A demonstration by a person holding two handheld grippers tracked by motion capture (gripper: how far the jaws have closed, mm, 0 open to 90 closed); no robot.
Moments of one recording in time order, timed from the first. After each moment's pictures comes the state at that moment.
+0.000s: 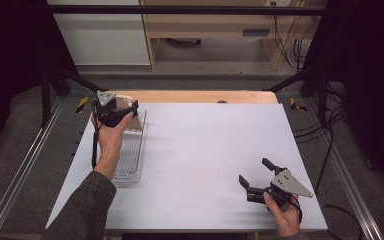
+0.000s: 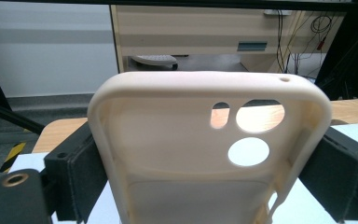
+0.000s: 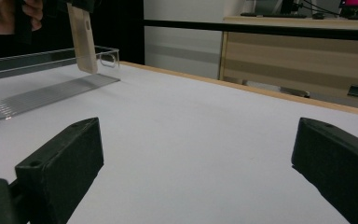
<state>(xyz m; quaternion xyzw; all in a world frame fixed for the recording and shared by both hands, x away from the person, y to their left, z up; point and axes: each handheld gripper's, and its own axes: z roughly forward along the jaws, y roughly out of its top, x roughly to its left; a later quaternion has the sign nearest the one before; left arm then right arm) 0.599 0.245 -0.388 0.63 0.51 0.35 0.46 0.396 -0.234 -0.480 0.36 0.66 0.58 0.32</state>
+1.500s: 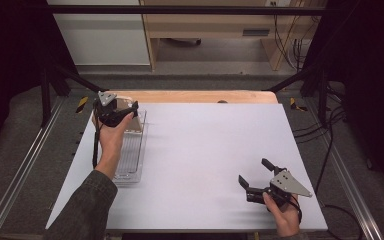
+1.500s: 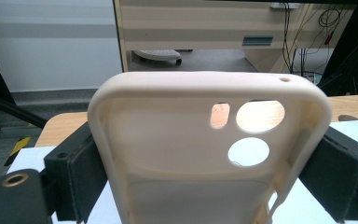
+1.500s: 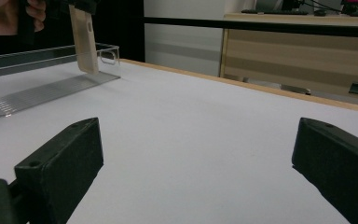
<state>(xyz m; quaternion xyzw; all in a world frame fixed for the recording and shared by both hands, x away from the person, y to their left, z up) 0.605 0.246 -0.395 0.63 0.52 0.35 0.45 0.396 -0.234 -0.482 0.37 0.66 0.58 0.31</state>
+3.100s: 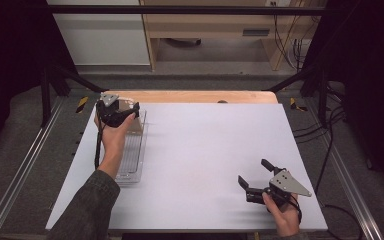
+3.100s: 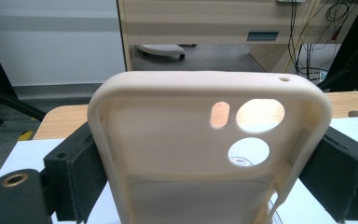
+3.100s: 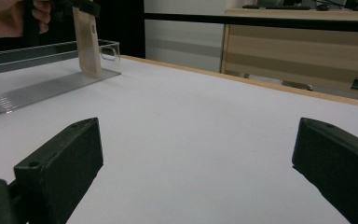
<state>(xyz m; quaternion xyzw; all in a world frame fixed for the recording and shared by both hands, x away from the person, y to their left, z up) 0.612 0.244 -0.405 0.63 0.53 0.35 0.44 0.397 -0.233 -0.483 0.37 0.66 0.57 0.31</state>
